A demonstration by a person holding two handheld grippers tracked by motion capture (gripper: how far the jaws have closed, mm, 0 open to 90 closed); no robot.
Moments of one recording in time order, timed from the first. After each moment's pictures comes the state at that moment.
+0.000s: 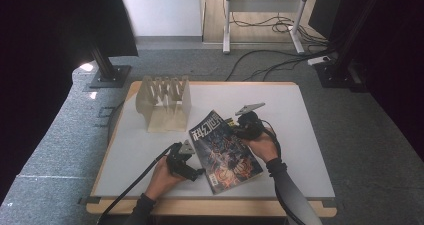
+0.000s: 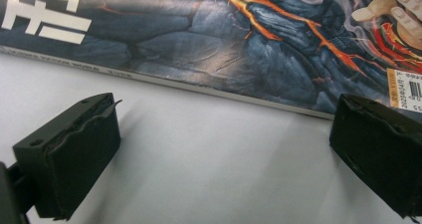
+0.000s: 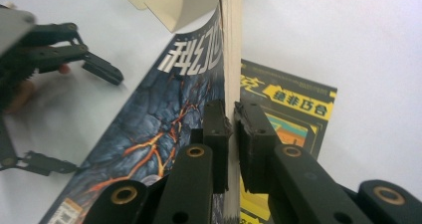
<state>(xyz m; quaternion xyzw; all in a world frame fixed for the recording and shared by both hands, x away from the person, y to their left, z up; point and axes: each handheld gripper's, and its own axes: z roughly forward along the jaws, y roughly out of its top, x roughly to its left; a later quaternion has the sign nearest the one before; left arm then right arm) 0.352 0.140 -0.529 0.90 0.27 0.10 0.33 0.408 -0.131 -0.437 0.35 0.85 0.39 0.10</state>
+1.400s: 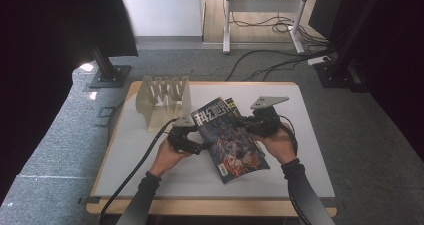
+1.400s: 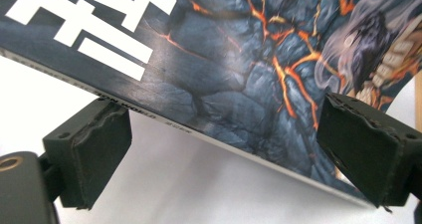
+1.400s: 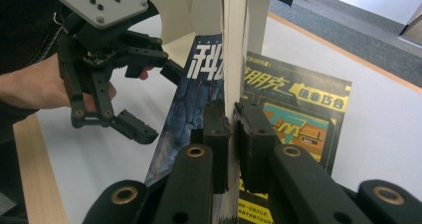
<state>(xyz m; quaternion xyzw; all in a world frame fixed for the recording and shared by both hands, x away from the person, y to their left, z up) 0.396 0.131 -0.462 0.84 0.27 0.06 0.46 0.370 -0.160 -0.366 0.31 0.82 0.47 0.13</state>
